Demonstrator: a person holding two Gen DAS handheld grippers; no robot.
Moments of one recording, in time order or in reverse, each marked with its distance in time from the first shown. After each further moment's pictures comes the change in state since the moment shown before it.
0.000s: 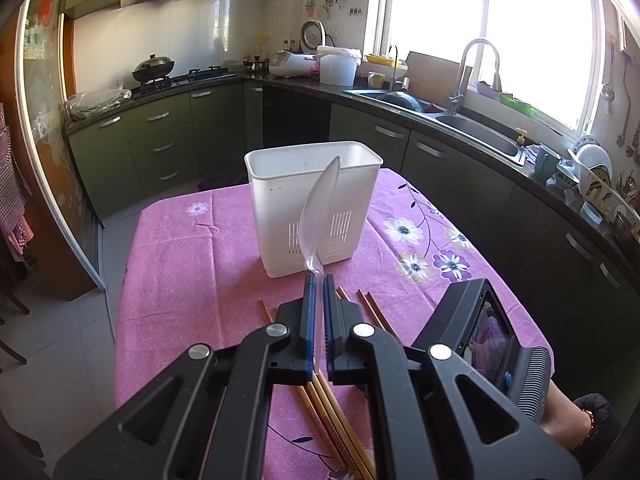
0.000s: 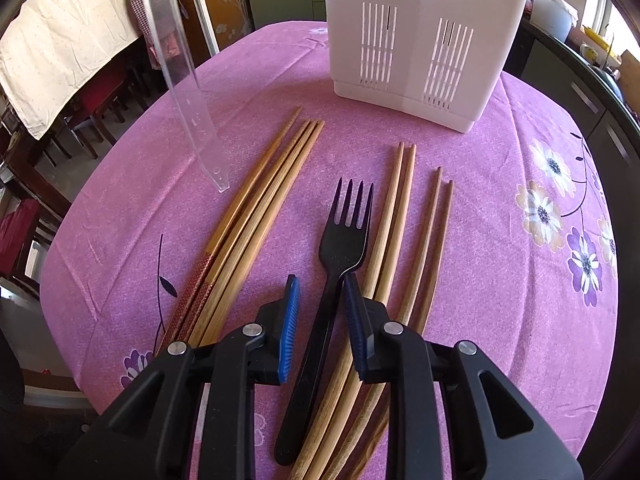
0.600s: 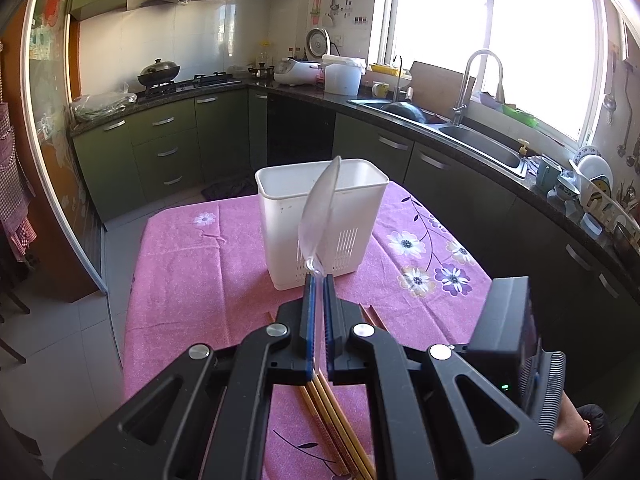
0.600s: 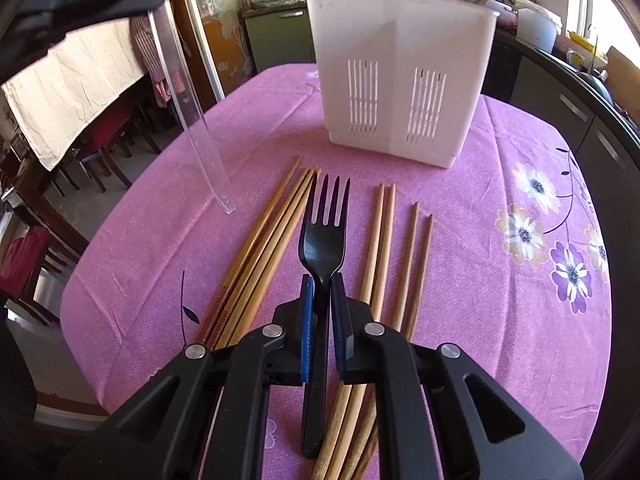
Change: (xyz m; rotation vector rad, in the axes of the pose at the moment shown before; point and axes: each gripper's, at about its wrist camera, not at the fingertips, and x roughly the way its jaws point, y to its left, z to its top) left arm -0.011 0.009 0.016 -0.019 -0.030 0.004; right arm -0.047 -0.011 -0.002 0.045 -0.187 0.037
